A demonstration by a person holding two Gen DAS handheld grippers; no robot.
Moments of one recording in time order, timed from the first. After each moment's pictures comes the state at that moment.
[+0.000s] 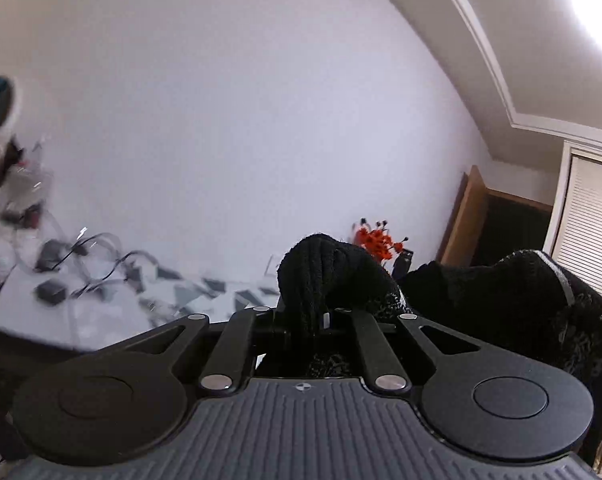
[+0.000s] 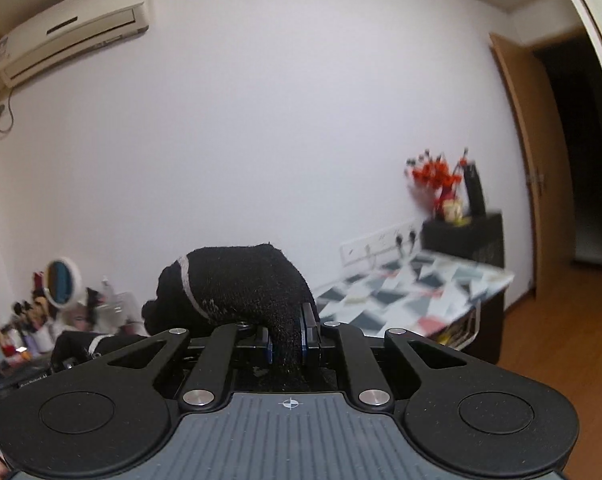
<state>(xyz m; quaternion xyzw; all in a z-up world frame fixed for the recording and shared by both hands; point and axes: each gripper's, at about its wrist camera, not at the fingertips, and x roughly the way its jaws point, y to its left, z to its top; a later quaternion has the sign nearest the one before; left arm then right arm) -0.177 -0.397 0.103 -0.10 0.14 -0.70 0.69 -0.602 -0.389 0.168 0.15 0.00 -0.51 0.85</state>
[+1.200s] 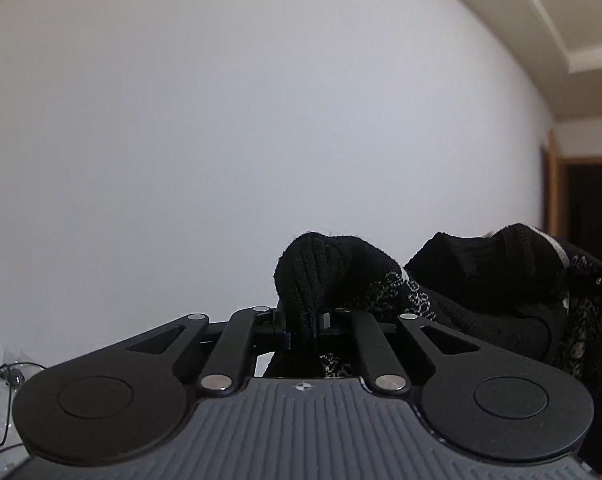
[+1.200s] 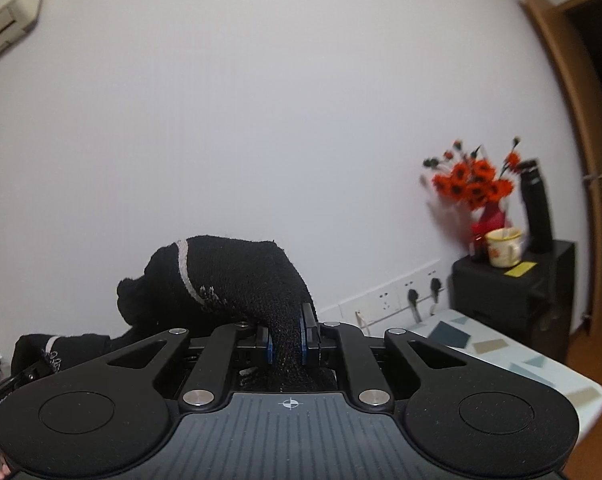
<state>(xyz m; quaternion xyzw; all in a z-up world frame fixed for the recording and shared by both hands) -0.181 -0.927 0.102 -0.04 0.04 -0.61 0.79 -0.567 -1.077 0.147 0.18 -0.02 -0.46 0.87</state>
